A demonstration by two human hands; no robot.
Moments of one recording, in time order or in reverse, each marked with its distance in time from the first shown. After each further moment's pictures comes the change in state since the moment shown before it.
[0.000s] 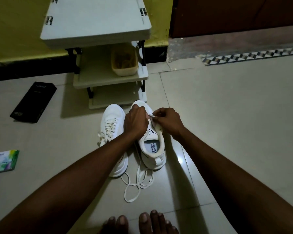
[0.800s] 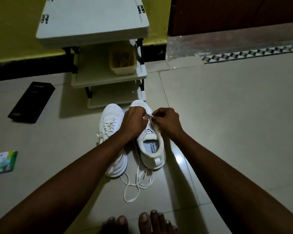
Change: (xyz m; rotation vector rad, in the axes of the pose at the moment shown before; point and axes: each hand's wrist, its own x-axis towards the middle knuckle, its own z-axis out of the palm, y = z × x) left_hand 0.000 -0.014 -0.006 -0.057 0.002 0.173; right_hand -0.003 0.004 0.010 -0.004 0.096 -0.026
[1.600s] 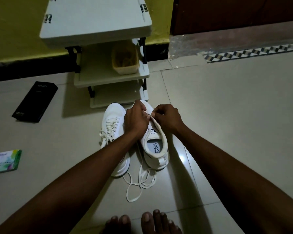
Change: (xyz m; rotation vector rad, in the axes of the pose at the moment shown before) left_hand -0.008 0.019 -0.001 -0.294 0.141 -0.339; right_hand 0.014 -0.005 -0.002 -0.210 -0.091 -0.072
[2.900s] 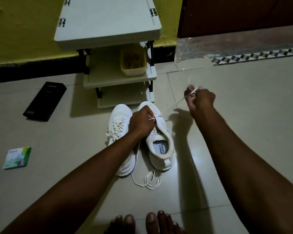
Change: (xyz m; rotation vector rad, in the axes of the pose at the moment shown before) left_hand 0.005 -0.010 -0.006 0.034 -0.145 0.012; right_hand 0.032 -0.019 -0.060 1.408 0.496 0.313
